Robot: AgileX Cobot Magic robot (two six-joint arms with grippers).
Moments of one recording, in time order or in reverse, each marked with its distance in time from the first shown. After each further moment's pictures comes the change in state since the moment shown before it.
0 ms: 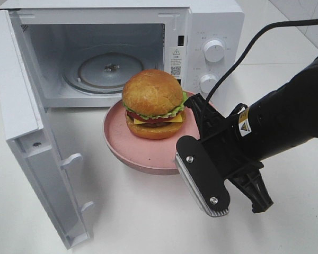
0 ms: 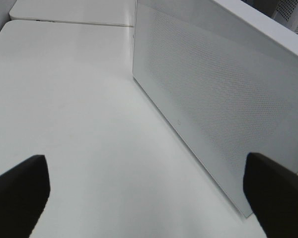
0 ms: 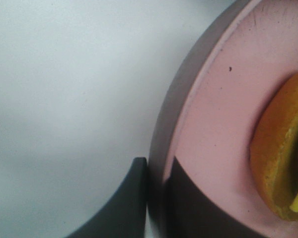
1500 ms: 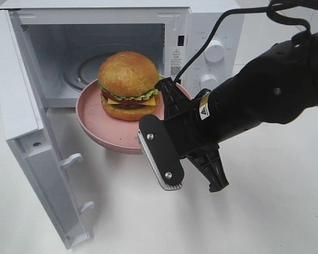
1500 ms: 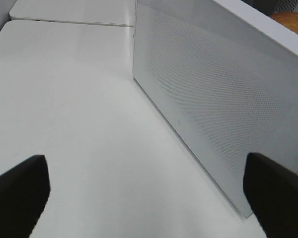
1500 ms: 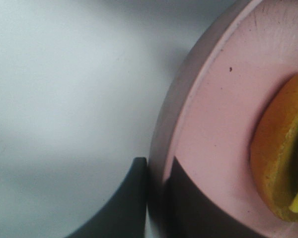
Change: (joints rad) left arm 0.000 0.000 0.000 0.000 0.000 0.000; right arm 0.045 0.131 -0.138 -0.022 -0.078 0.082
